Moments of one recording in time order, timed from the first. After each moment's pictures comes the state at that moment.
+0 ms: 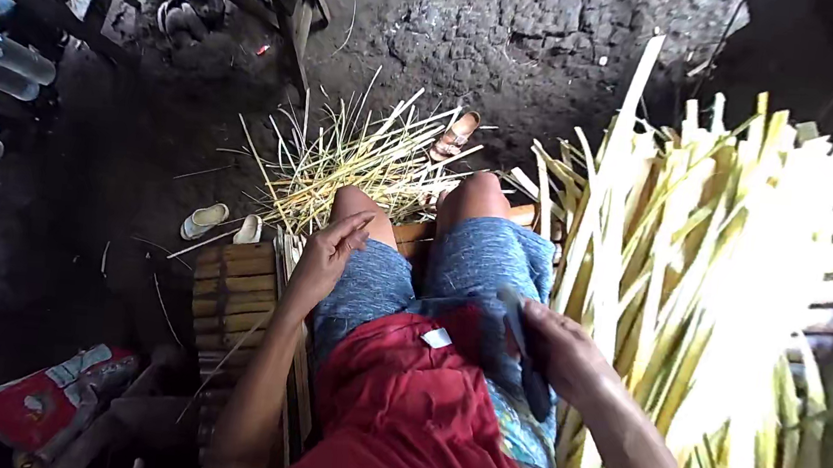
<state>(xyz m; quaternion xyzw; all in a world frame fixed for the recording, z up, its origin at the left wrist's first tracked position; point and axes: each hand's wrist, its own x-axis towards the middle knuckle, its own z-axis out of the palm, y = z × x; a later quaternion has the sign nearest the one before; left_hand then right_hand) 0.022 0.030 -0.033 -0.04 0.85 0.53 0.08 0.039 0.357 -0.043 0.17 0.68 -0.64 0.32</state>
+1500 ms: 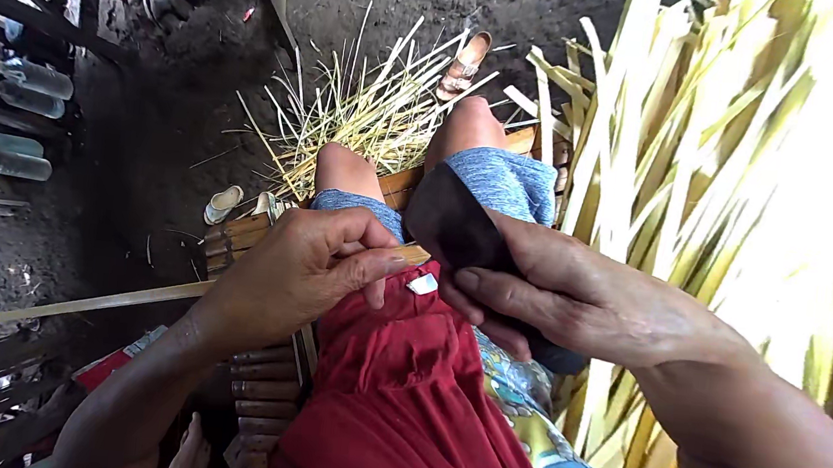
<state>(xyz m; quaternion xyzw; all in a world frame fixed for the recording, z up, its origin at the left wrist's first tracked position) 0.023 0.084 0.109 0.13 0.80 0.53 0.25 -0.005 0.338 0.059 -0.27 0.54 -0.67 0.43</state>
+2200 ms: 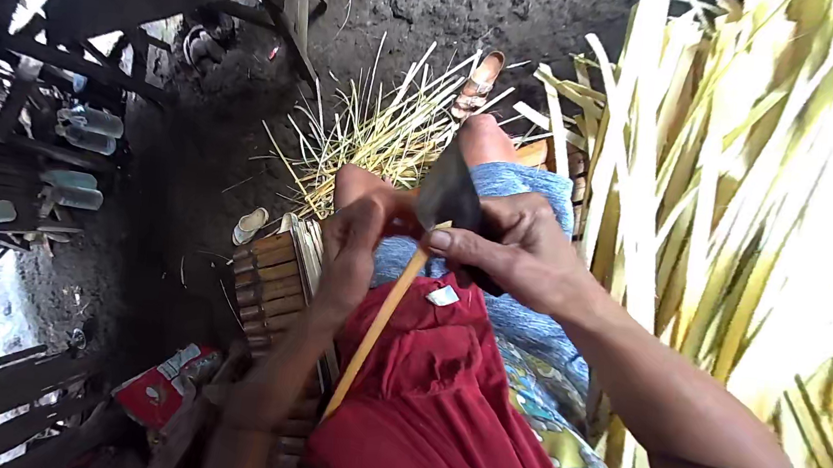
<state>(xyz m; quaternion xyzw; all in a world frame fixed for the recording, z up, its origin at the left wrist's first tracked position) 0.030 0.120 0.041 0.02 0.71 0.70 0.03 -0.009 0.308 0.014 -0.22 0.64 -0.72 0.15</state>
